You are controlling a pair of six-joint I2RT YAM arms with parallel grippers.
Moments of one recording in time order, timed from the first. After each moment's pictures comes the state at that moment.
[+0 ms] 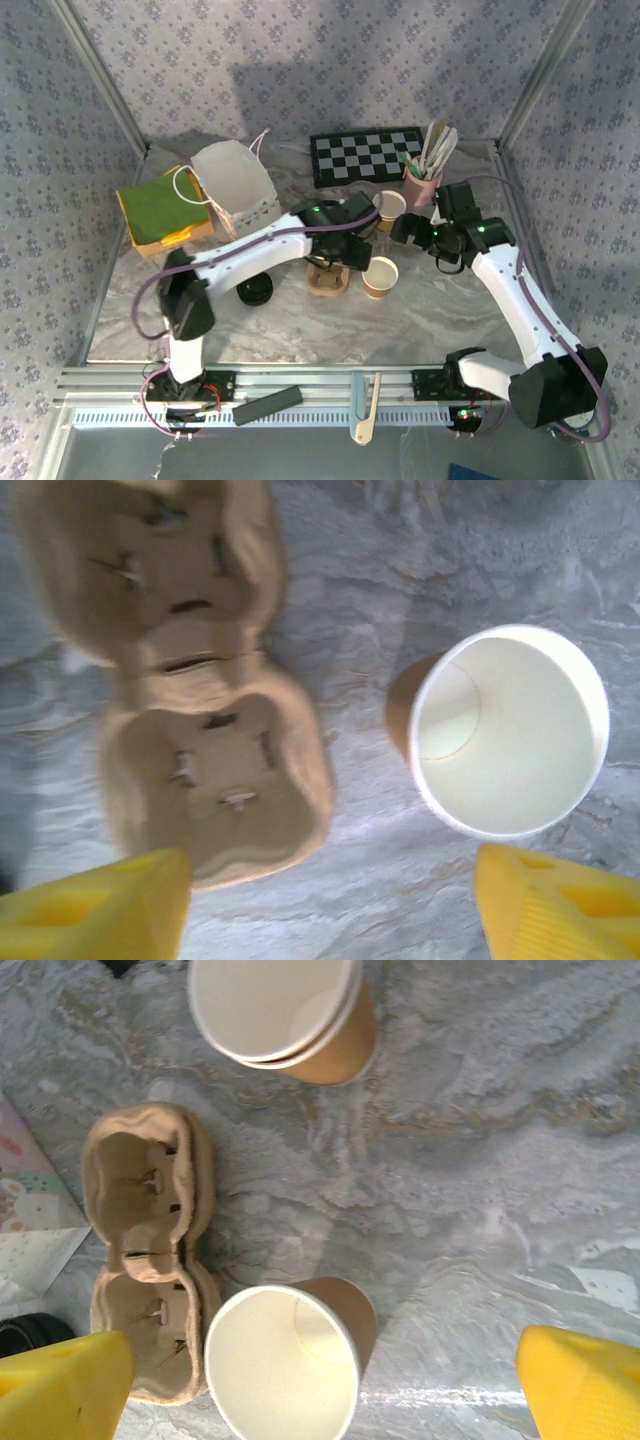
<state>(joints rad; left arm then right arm) -1.02 1.82 1.74 -1.09 -0.13 -0.70 0.28 1.16 1.10 -0.91 -0.11 0.54</state>
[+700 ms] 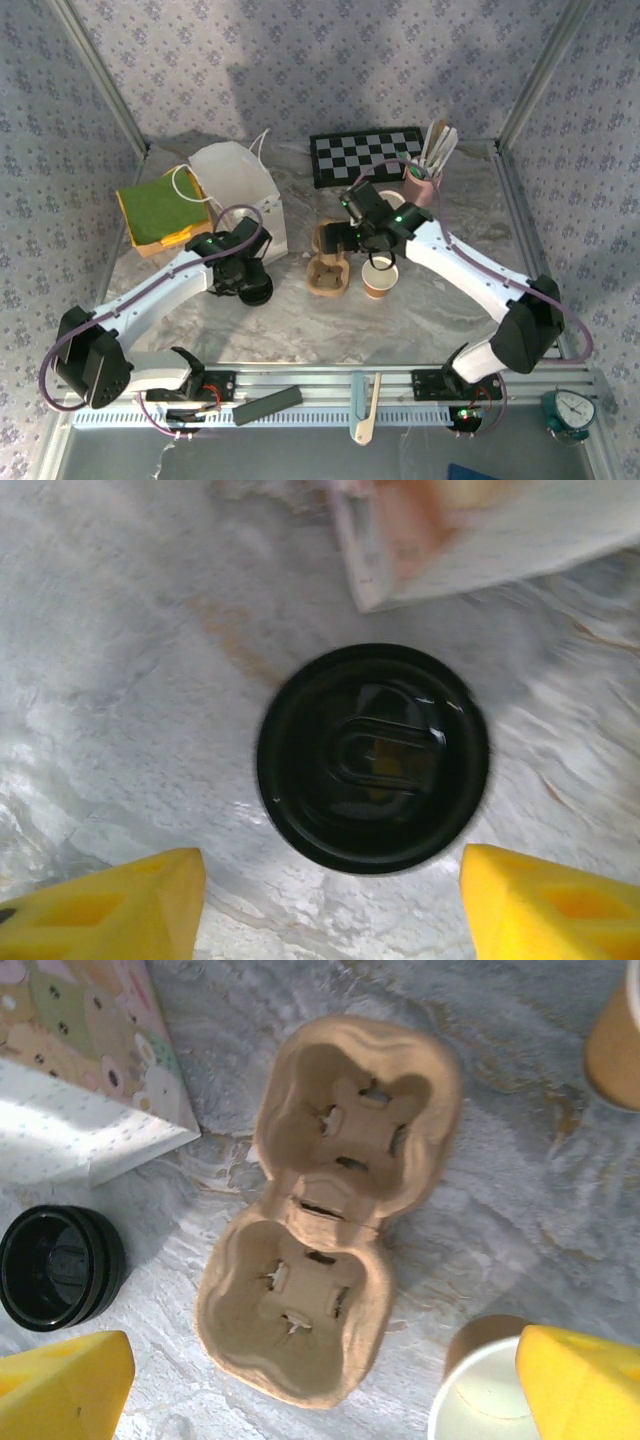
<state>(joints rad) -0.64 1.26 0.95 -1.02 -0.20 -0.93 0.75 1.49 1.33 -0.84 0.06 0.55</state>
